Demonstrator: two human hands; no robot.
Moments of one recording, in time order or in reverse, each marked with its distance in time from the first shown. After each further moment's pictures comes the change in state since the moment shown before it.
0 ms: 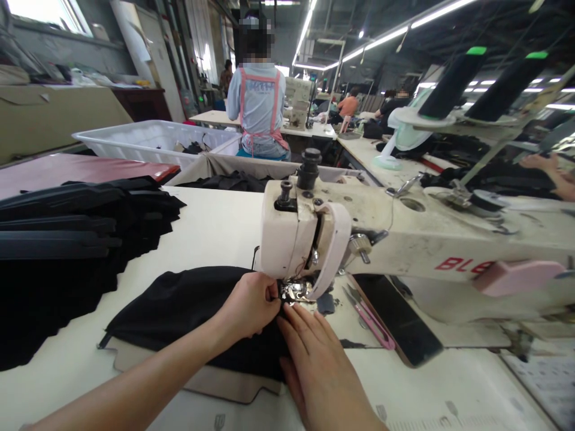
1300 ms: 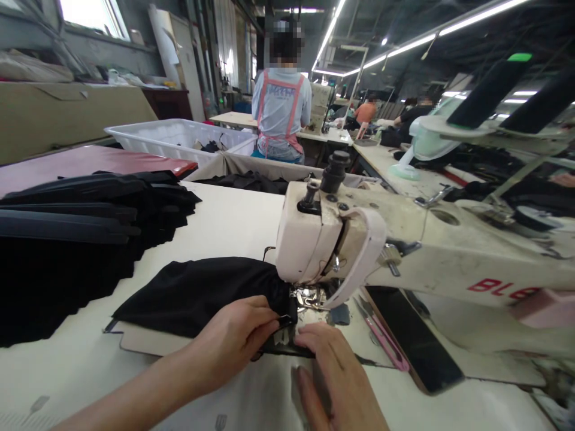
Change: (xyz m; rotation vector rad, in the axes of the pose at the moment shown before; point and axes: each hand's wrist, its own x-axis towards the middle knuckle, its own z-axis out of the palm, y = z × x) left_hand -0.050 -0.016 -0.015 0.133 -0.039 0.419; right_hand -0.010 0.018 -0.007 0.198 0.136 -0.130
